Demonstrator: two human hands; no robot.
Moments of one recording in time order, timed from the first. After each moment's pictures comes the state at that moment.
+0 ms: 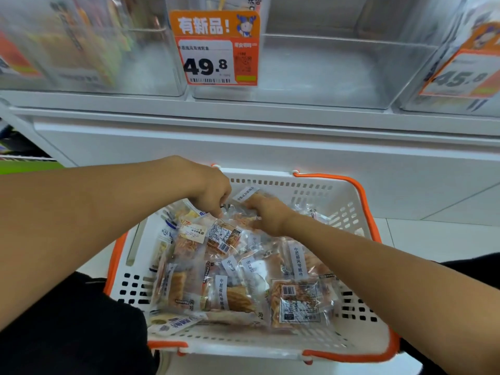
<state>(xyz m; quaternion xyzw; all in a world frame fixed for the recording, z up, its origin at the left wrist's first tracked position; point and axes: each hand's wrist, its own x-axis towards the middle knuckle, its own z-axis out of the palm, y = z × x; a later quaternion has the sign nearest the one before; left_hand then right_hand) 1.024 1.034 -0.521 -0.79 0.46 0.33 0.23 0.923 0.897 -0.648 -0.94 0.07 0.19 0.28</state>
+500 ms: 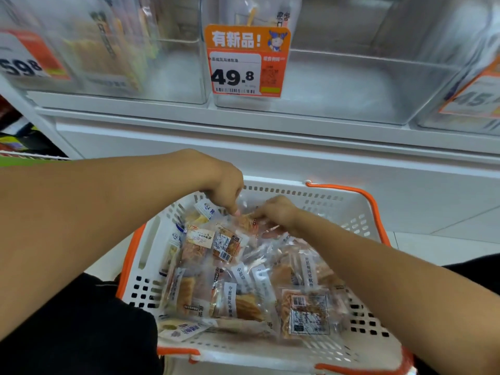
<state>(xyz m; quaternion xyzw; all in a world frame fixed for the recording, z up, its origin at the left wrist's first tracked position) 1.036 1.036 -0.507 -0.81 0.43 0.35 0.17 0.938 0.909 -0.617 -0.71 0.33 0.21 0.58</state>
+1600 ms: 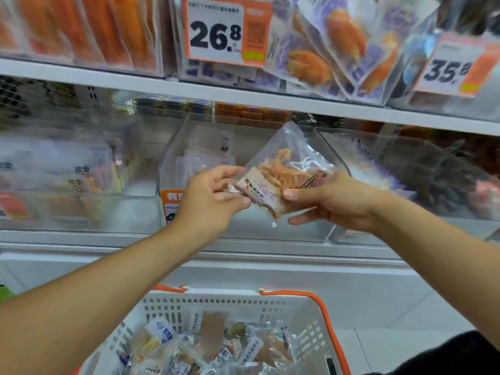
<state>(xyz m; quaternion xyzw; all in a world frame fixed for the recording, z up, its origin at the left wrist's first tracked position) 1.027 0.977 -0.381 -0.67 0.29 0.14 -0.67 0.921 0.785 -0.331 -0.75 0.13 0.01 0.65</state>
